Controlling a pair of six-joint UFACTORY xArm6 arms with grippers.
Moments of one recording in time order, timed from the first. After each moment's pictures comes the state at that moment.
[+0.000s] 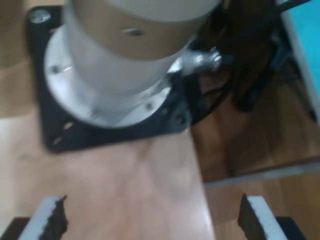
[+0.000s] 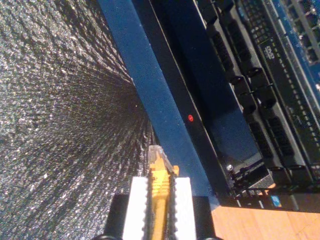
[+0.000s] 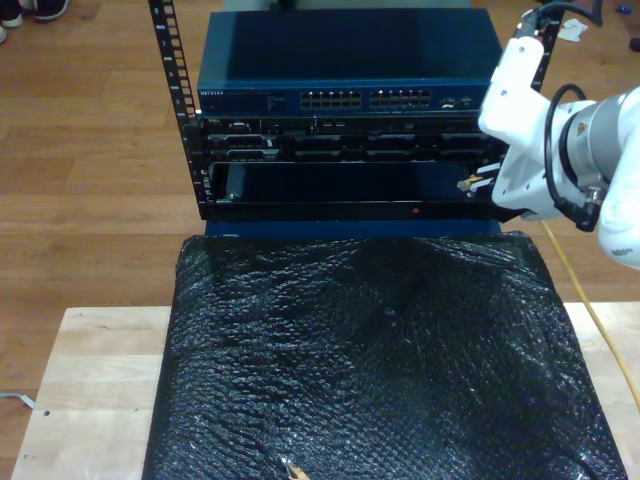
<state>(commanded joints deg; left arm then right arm) 67.1 -27.5 -24.3 7.7 90.0 -197.6 8.9 -24.9 -38.6 24.6 27.0 -78.2</state>
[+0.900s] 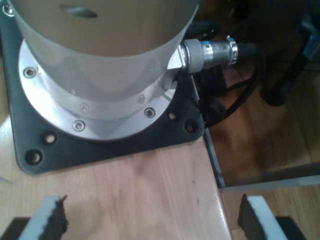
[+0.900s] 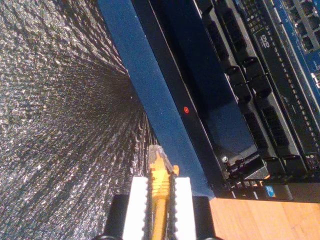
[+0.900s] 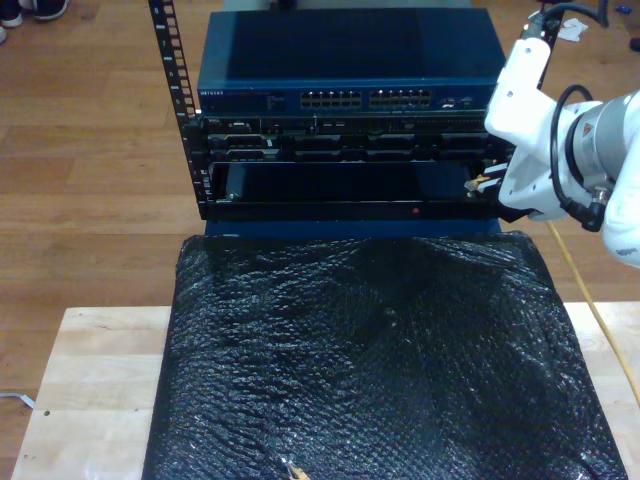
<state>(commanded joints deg) 73.0 -30.3 -15.6 7.2 80.5 -188.7 8.0 -24.9 -39.1 23.6 27.0 -78.2</state>
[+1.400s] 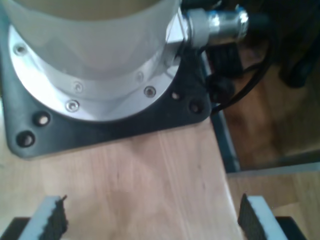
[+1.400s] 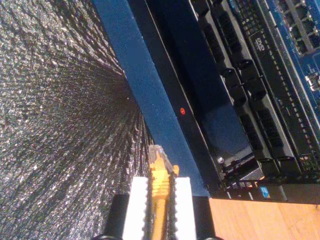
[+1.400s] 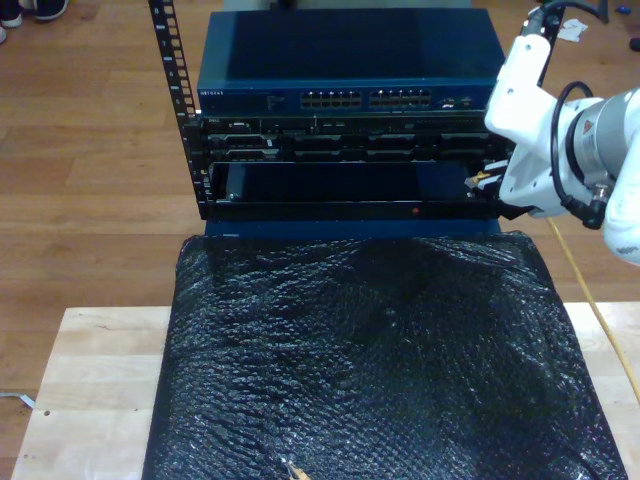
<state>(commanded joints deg) 79.6 -30.3 -9.7 7.2 68.7 -184.1 8.0 -25.0 -39.1 23.5 26.9 -78.4</state>
